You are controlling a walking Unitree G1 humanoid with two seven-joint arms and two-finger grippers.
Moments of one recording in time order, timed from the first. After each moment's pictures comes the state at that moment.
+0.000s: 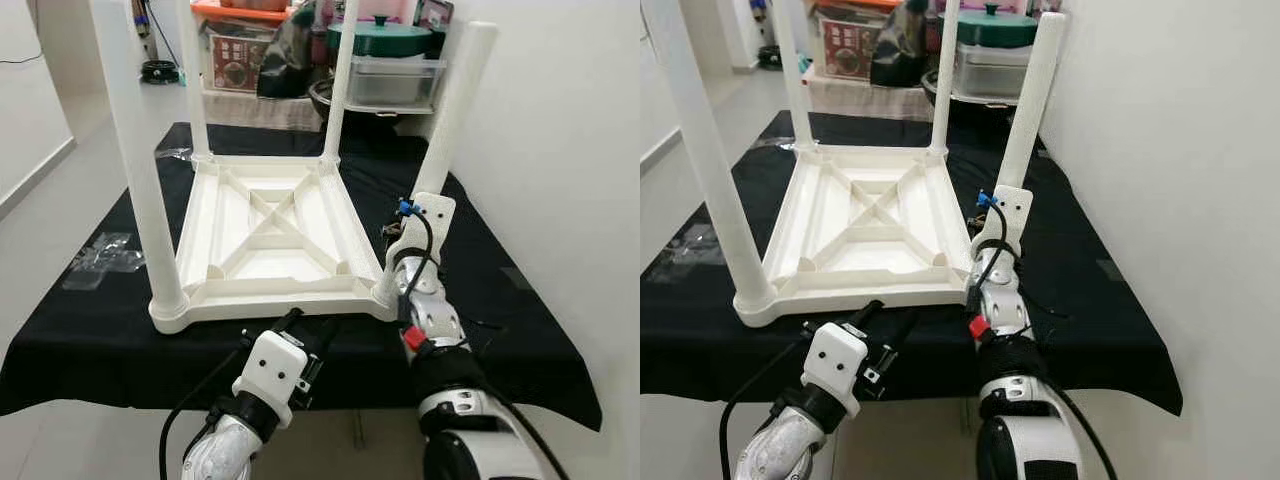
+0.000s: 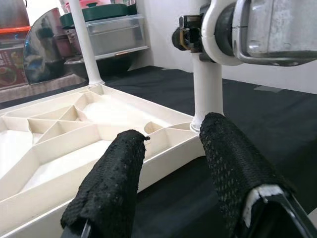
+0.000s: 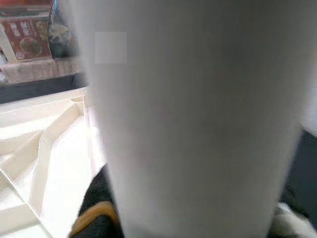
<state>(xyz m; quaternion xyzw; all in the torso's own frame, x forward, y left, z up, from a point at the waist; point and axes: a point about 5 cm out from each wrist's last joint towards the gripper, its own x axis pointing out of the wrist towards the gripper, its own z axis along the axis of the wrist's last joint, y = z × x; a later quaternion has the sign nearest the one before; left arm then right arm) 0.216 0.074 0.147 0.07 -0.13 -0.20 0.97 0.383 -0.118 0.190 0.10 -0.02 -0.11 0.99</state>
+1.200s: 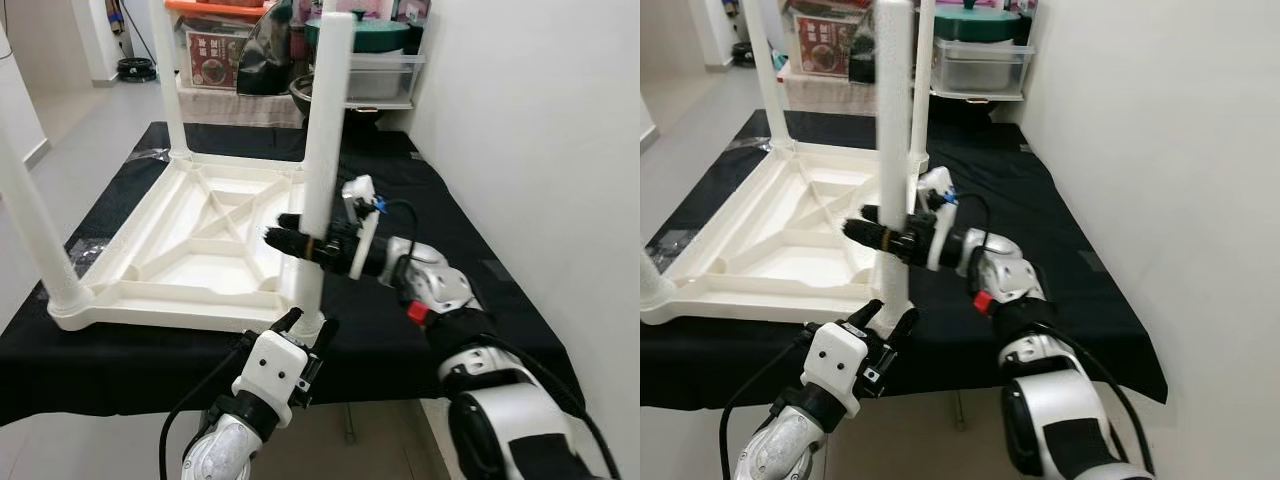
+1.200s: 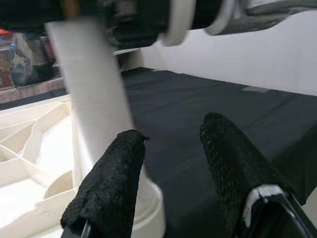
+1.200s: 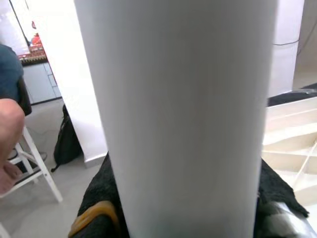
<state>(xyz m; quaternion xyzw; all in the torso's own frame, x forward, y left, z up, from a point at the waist) 0.216 0.074 0.147 0.07 -0.13 -0.21 0.97 0.371 -0.056 0.225 0.08 -0.03 0.58 0.81</state>
